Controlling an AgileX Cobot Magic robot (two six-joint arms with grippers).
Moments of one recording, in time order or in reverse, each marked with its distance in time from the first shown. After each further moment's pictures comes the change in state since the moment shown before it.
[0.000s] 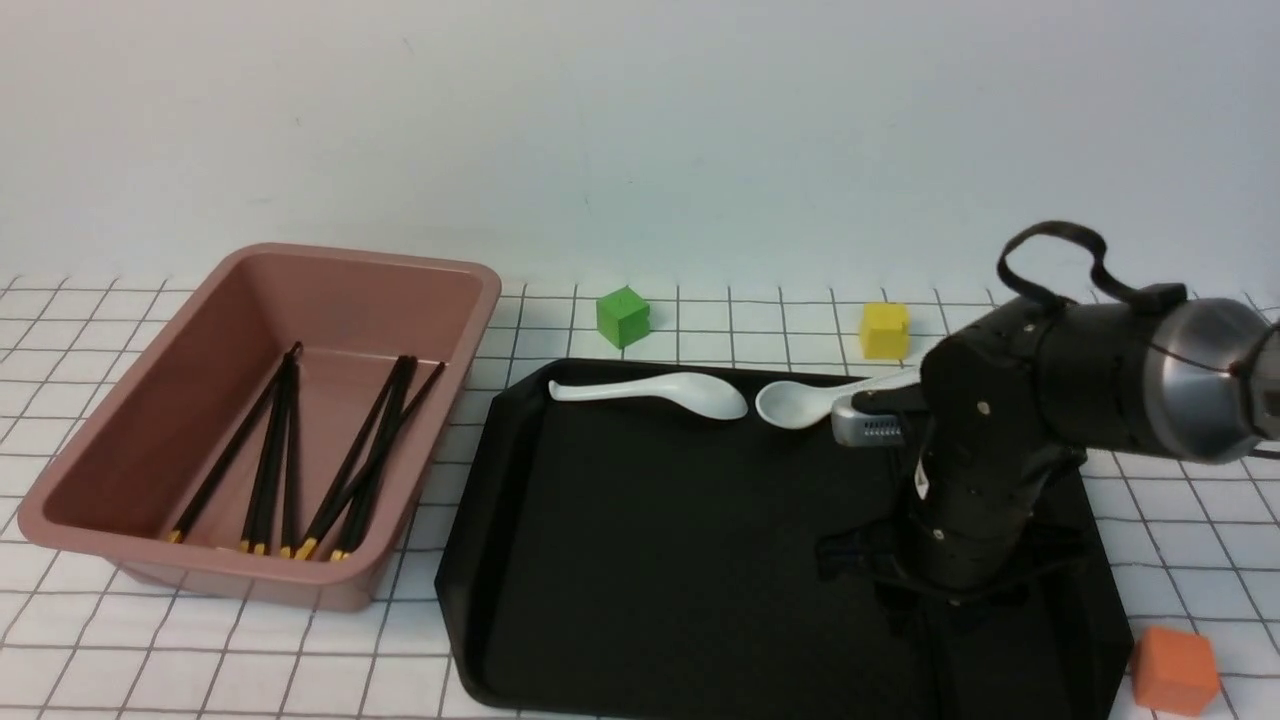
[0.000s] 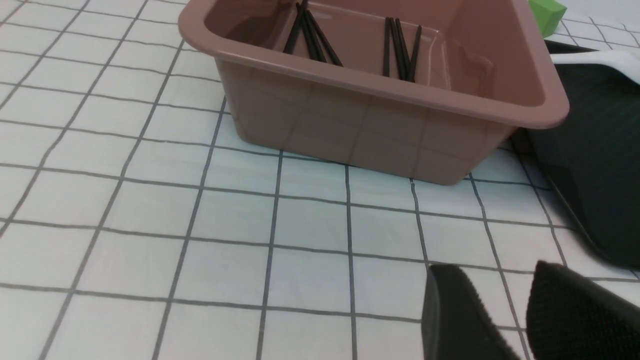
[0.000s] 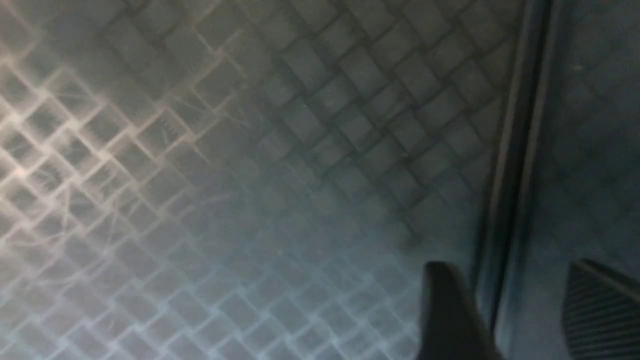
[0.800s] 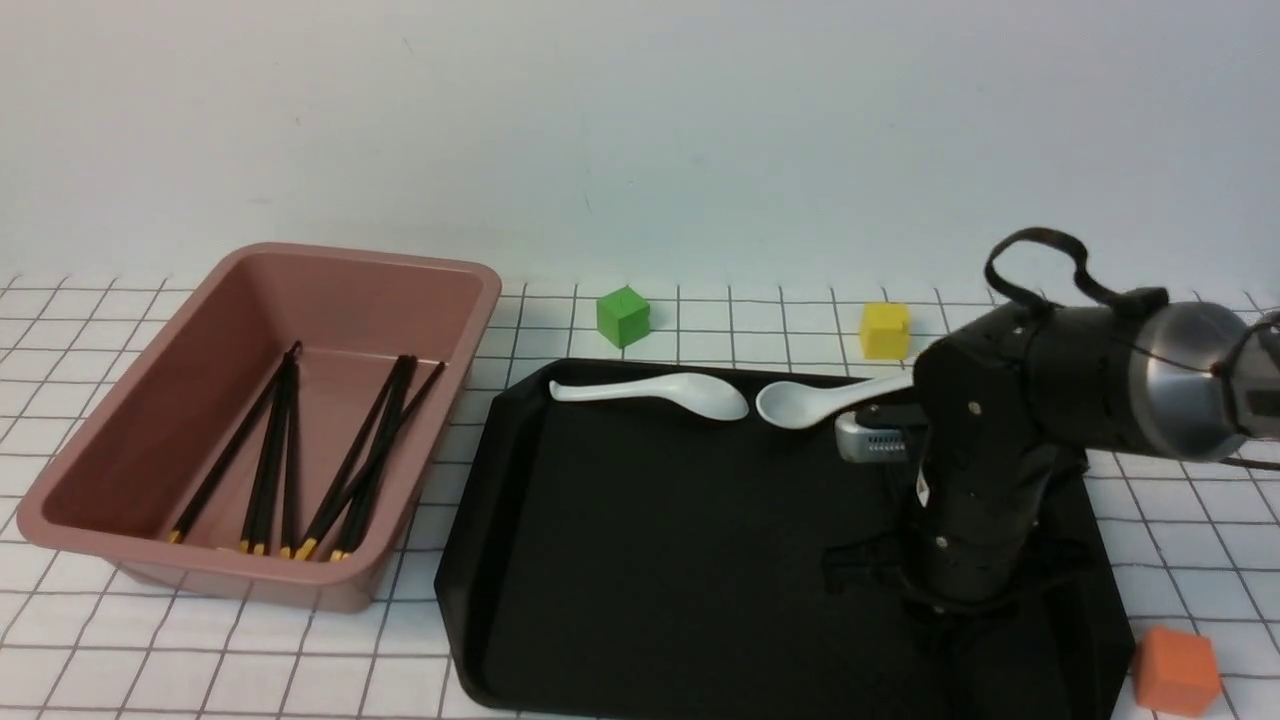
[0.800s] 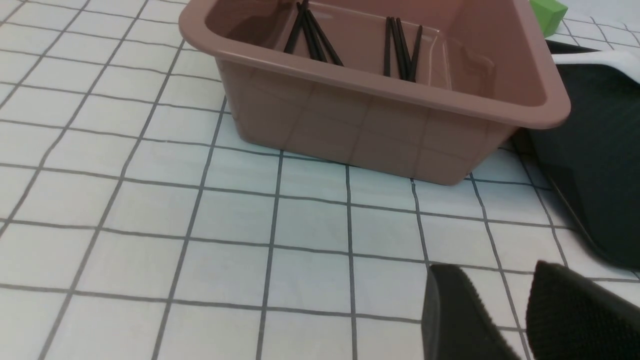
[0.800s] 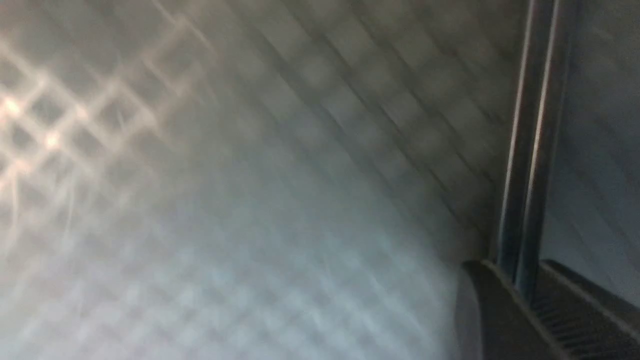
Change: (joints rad) right arm 0.000 -0.044 -0.008 0.024 0.103 0.005; left arm 0.000 0.000 0.000 0.000 0.000 0.000
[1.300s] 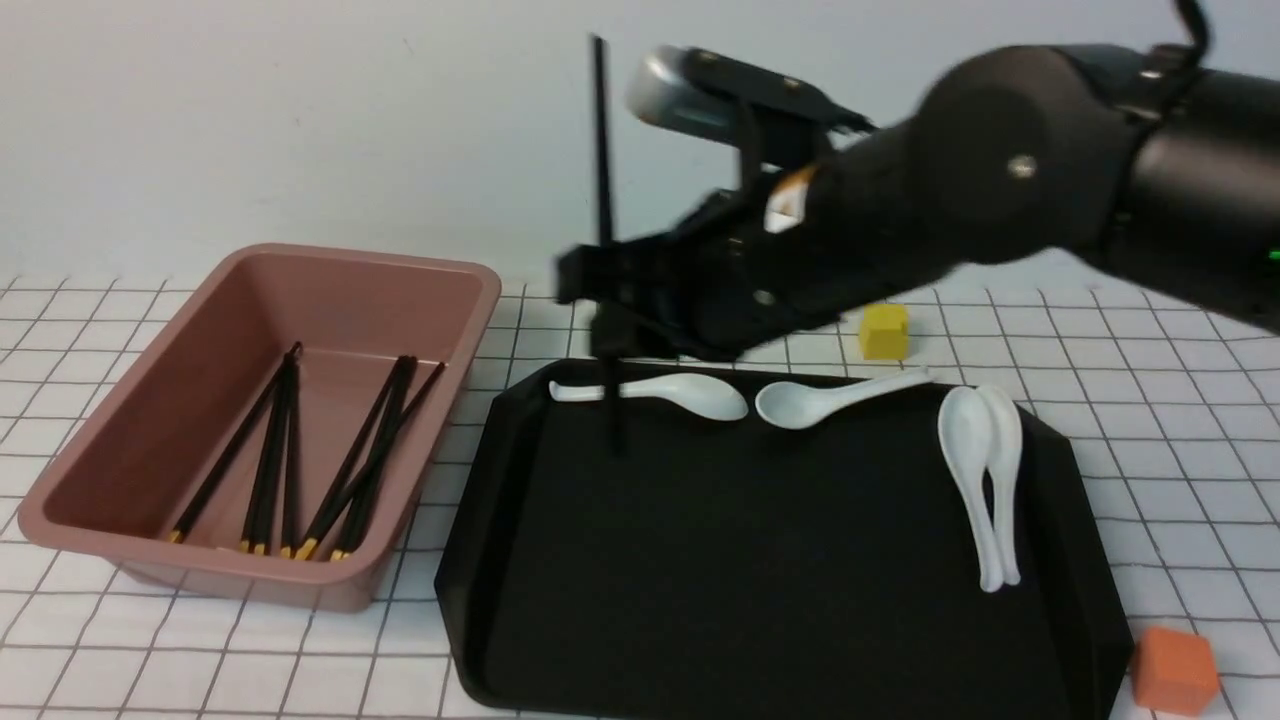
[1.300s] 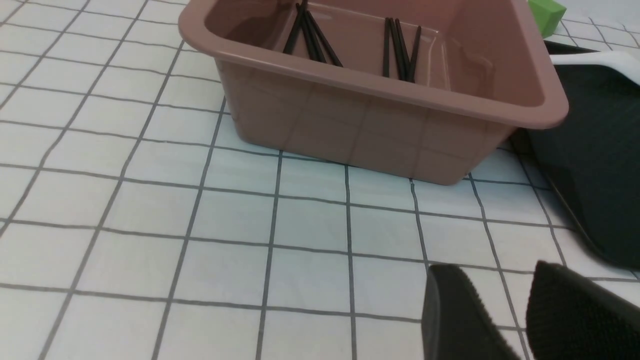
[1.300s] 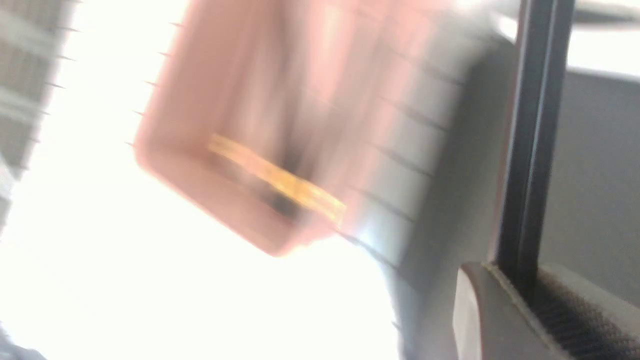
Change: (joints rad) right arm 0.255 -0.117 -0.360 0.372 -0.388 -0.323; left arm 0.000 0.000 0.000 0.000 0.000 0.000
